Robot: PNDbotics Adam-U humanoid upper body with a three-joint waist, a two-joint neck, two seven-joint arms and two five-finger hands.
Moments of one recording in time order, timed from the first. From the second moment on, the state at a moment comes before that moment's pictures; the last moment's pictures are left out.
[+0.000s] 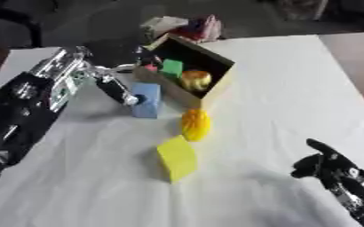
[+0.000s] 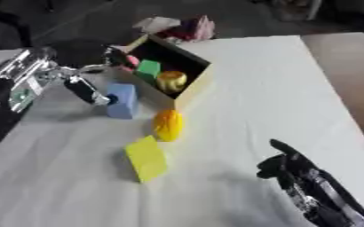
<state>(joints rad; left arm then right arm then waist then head) -0.89 0.65 -0.41 -1.13 -0.91 -0.51 -0.37 -0.11 -0.16 0.08 -1.73 0.00 -0.28 0.54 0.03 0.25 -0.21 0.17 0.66</state>
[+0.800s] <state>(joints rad) -0.90 0.64 -0.35 -1.22 -0.72 -0.28 -0.57 -0.11 -0.16 0.07 -1.73 0.00 -0.28 0.54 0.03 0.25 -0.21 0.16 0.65</state>
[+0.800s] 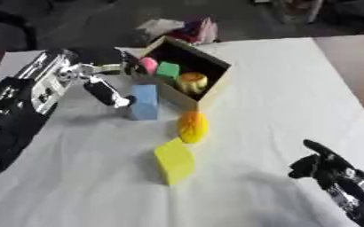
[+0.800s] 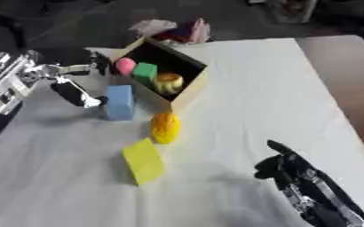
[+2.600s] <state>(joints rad) -0.88 0.58 -0.37 -1.15 -0.77 -0.15 -0.59 -0.11 -0.16 0.07 -1.73 0.00 -0.28 0.54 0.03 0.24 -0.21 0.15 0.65</state>
